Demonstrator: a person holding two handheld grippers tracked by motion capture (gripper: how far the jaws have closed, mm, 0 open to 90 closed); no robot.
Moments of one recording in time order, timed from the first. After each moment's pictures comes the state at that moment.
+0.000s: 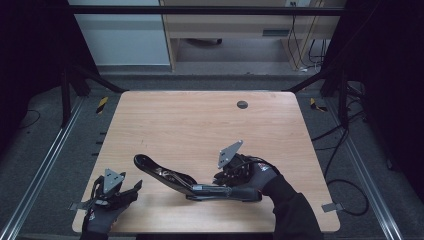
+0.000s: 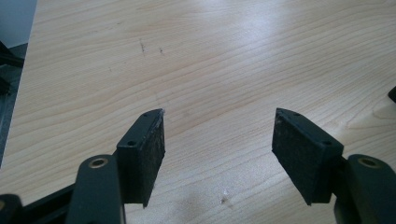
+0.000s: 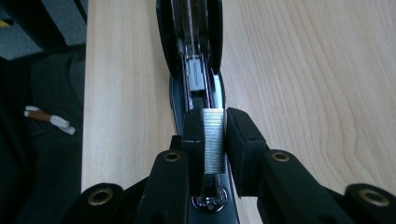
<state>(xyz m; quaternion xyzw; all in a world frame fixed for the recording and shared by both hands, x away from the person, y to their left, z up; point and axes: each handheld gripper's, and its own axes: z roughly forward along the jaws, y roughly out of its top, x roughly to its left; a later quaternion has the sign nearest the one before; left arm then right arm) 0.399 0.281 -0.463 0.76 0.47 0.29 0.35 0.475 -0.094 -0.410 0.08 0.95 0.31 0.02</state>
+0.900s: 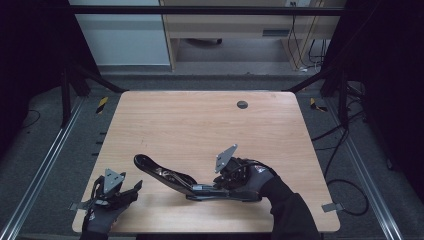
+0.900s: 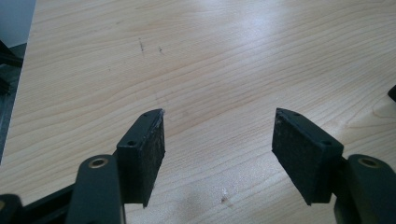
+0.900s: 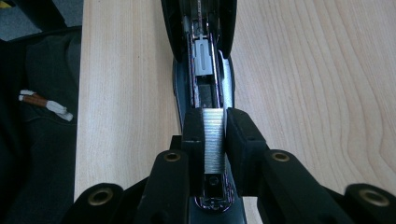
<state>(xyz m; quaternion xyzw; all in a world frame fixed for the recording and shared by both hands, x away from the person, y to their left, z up) 0.400 0.281 -0.463 0.76 0.47 0.29 0.35 0.476 -0.087 -0.425 0.07 0.95 0.29 0.01</state>
